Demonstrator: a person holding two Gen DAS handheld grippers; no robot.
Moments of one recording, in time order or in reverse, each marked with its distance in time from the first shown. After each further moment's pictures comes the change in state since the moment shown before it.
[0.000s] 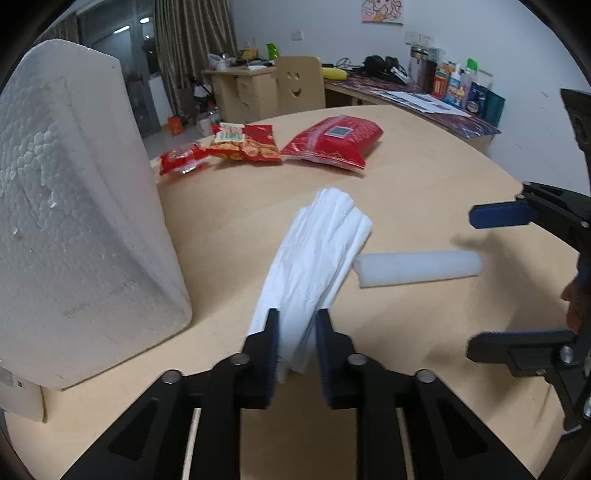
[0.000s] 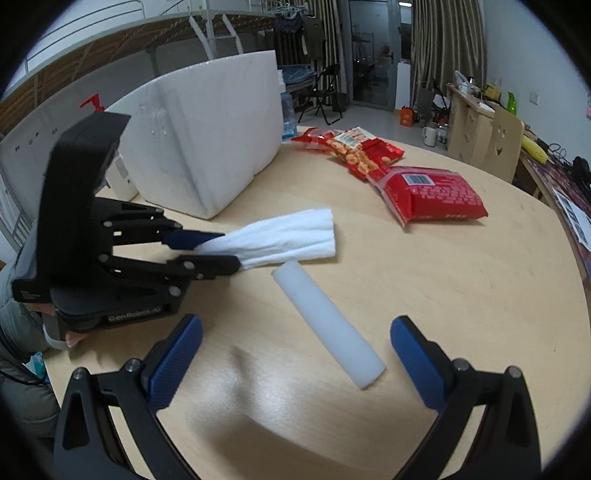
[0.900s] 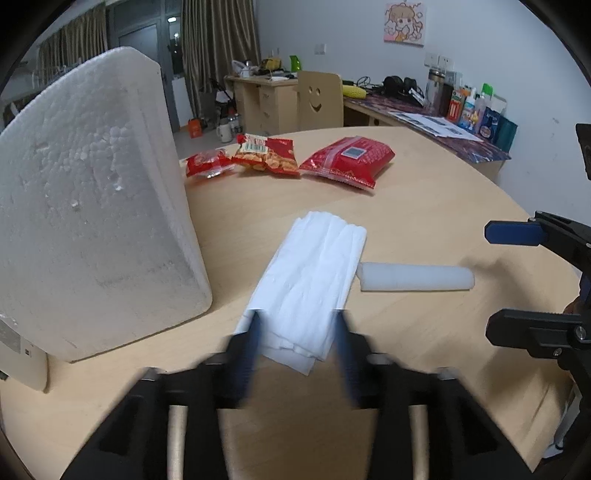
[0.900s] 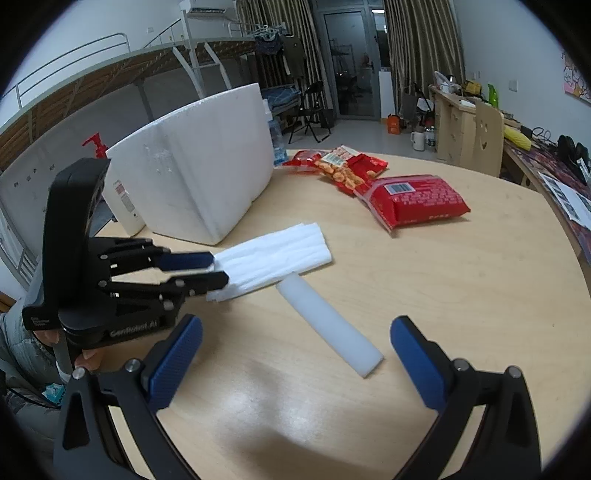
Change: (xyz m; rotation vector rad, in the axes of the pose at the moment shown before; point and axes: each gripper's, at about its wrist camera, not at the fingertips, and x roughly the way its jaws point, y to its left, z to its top) left arm -0.024 0.004 -0.006 -0.086 -0.058 0.033; right arm -0.023 -0.004 -0.005 0.101 -0.092 0.017
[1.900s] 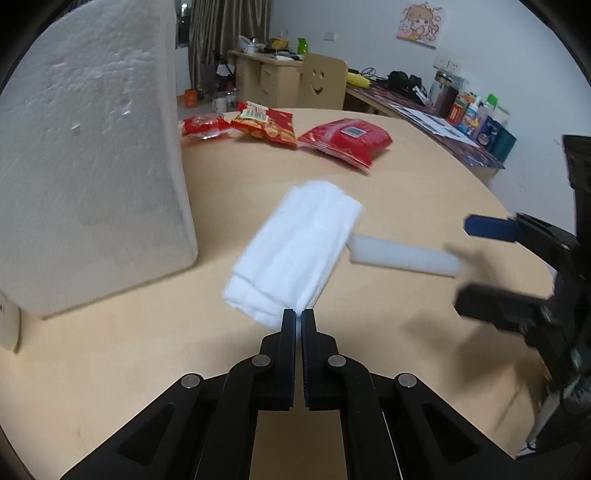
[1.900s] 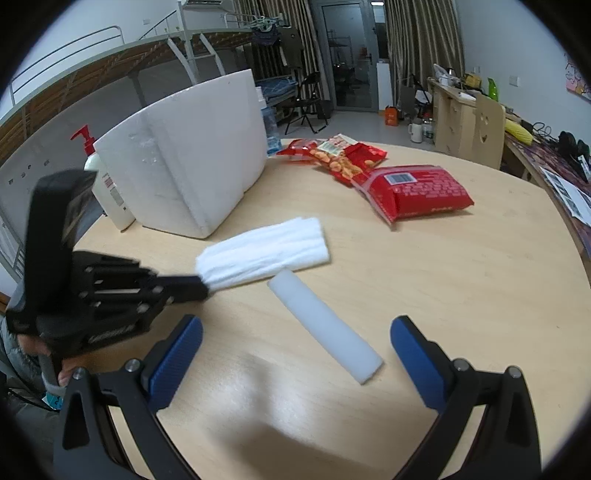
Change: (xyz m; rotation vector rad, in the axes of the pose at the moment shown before) left arm -0.001 0.009 -0.016 -0.104 0.079 -0.094; right arm 0.009 -0.002 0.001 0.005 0.038 -0.020
